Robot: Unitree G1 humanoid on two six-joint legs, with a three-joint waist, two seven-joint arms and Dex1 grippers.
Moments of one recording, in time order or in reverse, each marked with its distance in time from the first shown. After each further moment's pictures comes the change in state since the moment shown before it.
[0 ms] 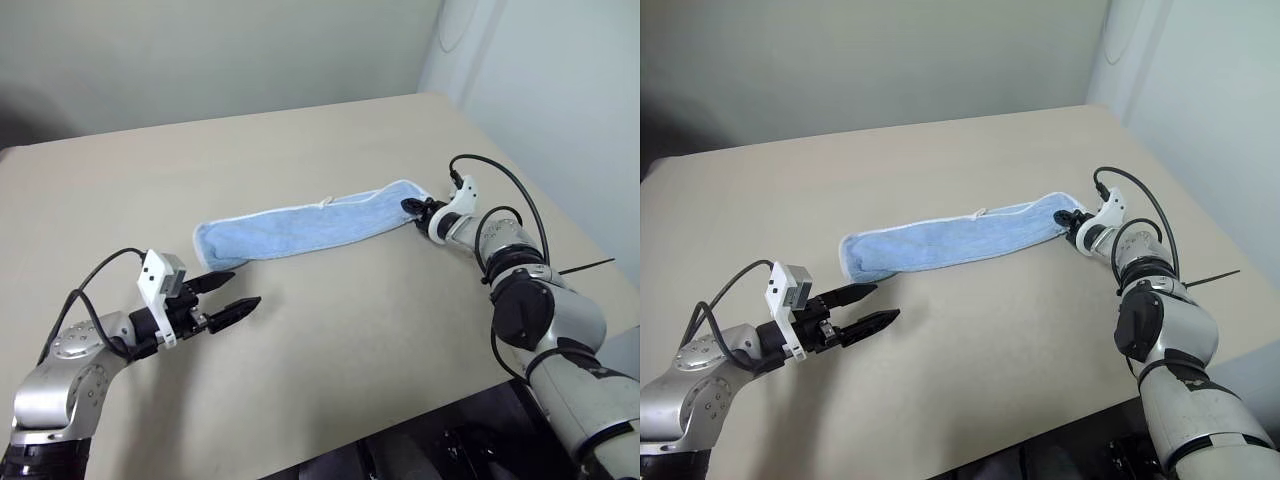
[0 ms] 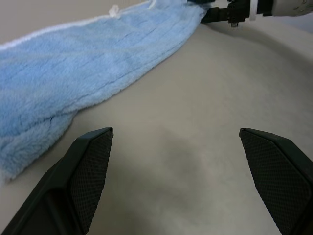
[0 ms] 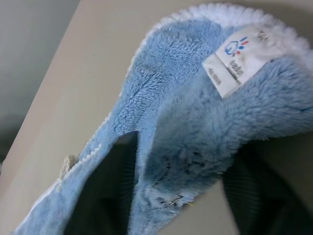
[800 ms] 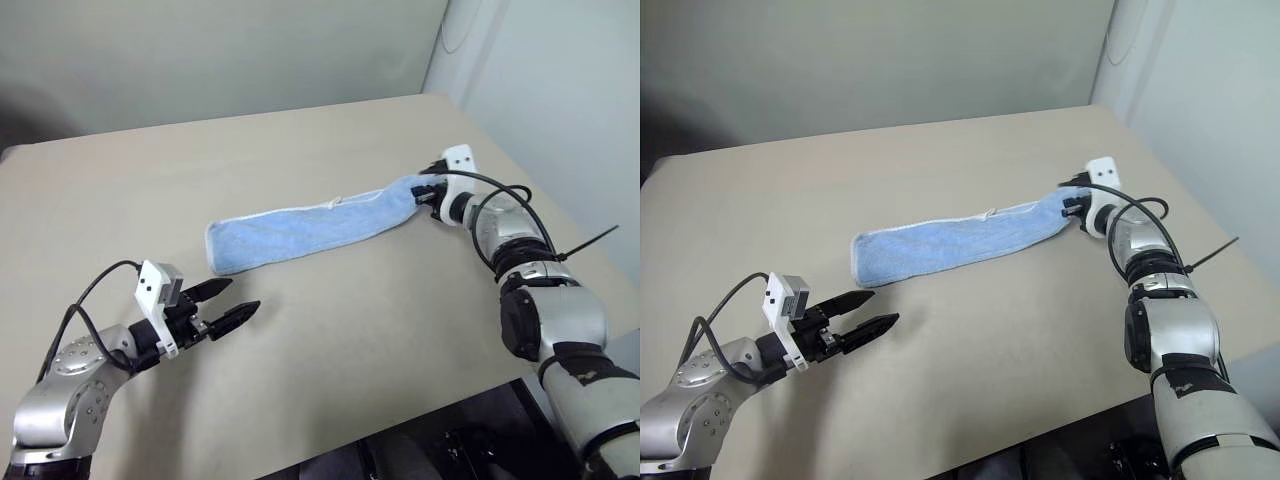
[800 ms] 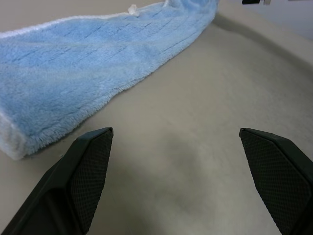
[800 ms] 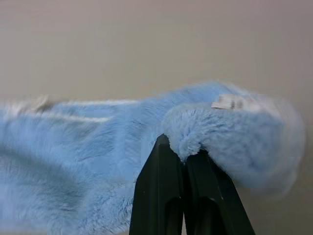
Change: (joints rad) left arm 0.071 -0.036 0.024 -0.041 -0.034 -0.003 0.062; right arm 0.010 -0.045 0.551 -0.134 -0.435 -0.438 0.366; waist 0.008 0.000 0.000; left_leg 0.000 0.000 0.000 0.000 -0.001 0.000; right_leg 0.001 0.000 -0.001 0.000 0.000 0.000
